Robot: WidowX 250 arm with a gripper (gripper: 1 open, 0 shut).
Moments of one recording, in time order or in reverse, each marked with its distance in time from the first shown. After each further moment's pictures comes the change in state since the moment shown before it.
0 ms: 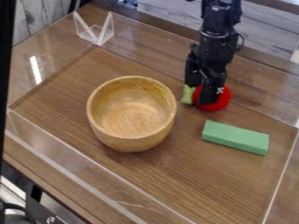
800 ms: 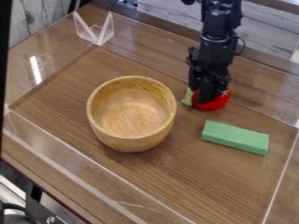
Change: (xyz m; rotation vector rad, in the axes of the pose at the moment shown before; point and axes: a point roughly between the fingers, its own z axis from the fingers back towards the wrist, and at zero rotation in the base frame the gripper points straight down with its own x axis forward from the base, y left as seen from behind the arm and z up) arm -0.004 0.006 -0.005 0.016 -0.029 0.161
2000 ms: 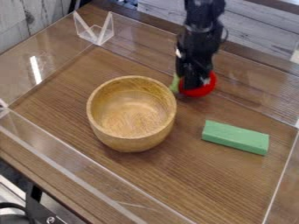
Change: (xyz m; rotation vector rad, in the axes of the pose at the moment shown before) arm -0.018 0.028 0.036 0.081 -0.061 -0.058
